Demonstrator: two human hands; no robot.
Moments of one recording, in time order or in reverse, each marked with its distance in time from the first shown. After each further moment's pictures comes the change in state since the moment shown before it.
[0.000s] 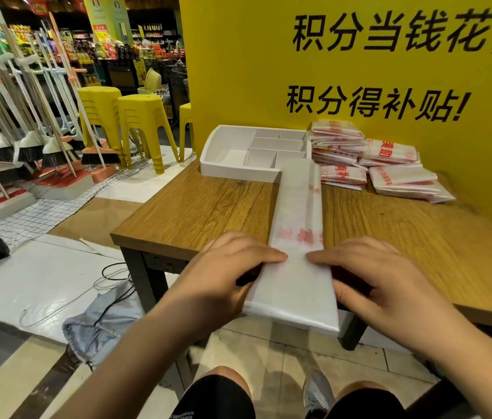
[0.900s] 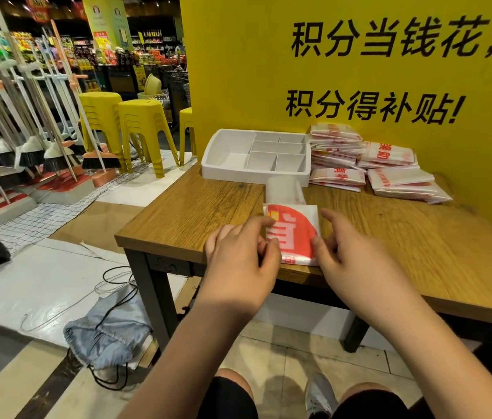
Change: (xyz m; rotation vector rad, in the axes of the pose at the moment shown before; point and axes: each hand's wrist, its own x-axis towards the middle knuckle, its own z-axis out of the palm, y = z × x) left_hand 0.026 0.043 0.014 -0.064 0.248 -0.429; right_hand 0.038 -0.039 0.013 -0.019 0.053 0.447
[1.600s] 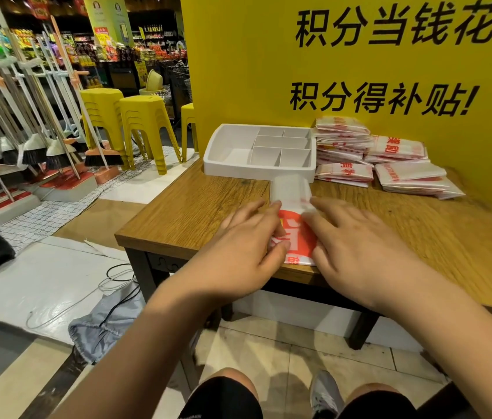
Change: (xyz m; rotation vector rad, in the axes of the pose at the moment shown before) left_hand 0.032 -0.021 -0.016 0.256 -0.392 0.270; right_hand 0.022 -0.001 -0.009 -0.533 -0.227 -0.189
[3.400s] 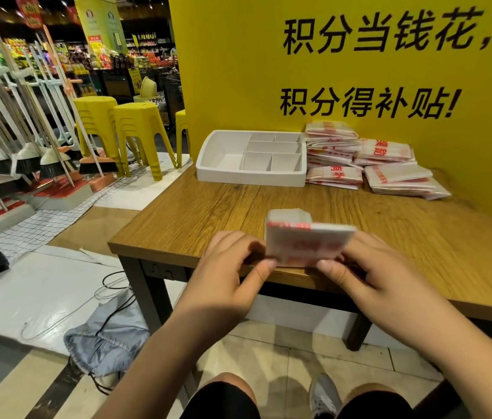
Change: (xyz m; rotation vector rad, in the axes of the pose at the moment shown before) left_hand -0.034 0.005 0.020 -0.304 0.306 -0.010; right_hand -0.044 0.021 0.022 0.700 0.245 -0.087
